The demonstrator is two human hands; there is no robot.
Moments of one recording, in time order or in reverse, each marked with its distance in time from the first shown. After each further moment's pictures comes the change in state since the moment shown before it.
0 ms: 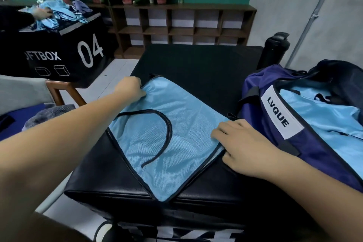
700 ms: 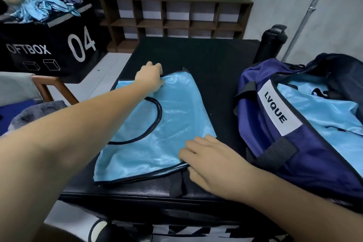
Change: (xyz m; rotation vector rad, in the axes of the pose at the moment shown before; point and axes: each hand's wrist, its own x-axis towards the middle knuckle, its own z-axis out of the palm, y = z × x) left_hand 0.038 0.074 0.026 -0.057 0.039 0.137; right_hand 0.003 -0.067 0.006 0.043 0.109 -0.216
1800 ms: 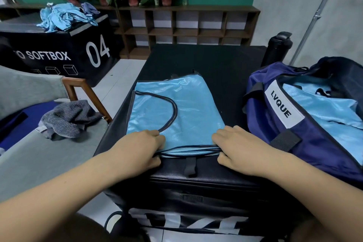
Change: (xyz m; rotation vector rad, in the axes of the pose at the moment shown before) left_hand -0.297 -0.008 -0.070 0.269 -0.297 0.411; right_hand -0.014 0.020 -0.012 -0.025 -0.134 0.146
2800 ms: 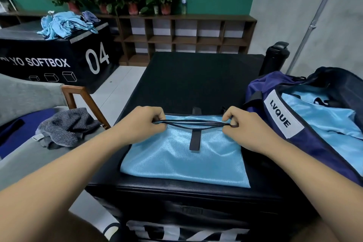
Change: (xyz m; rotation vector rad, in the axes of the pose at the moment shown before) left_hand 0.061 -0.047 -0.027 -0.565 0.242 -0.128; right_hand 0.022 0.040 -0.027 0.648 0.289 0.476
